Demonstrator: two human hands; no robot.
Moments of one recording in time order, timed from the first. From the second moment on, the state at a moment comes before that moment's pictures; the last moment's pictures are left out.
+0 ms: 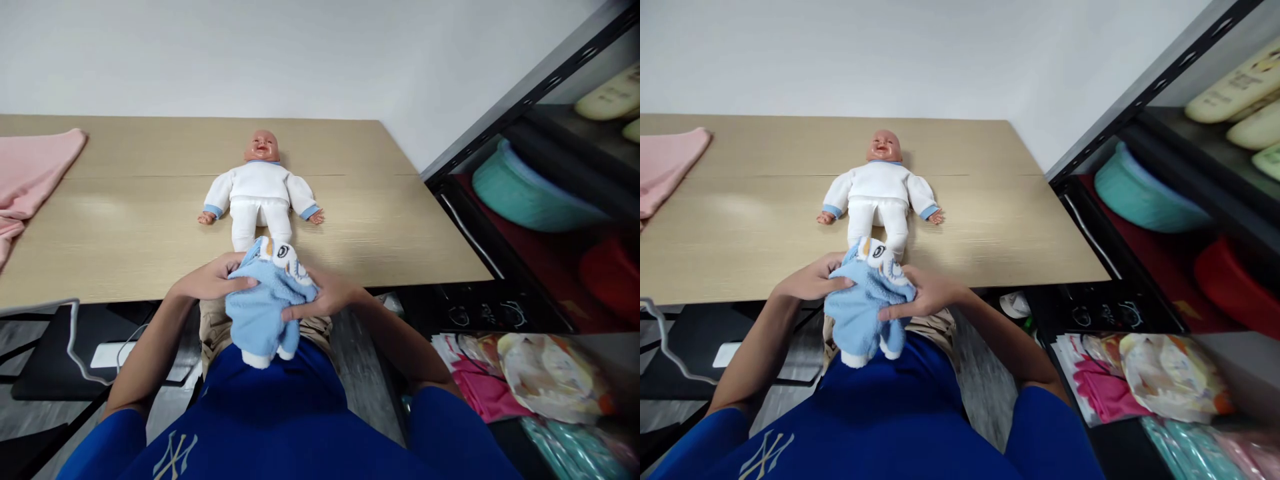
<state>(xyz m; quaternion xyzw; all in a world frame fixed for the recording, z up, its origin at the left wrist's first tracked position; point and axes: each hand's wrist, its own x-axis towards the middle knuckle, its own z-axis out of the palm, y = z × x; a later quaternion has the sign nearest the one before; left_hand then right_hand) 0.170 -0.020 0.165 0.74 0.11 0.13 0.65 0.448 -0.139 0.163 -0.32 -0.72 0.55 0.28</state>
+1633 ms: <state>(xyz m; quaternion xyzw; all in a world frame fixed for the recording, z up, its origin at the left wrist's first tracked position) 0.187 -0.083 0.116 0.67 0.47 0.30 0.48 0.410 -0.124 0.134 -0.63 -0.61 0.31 0.36</state>
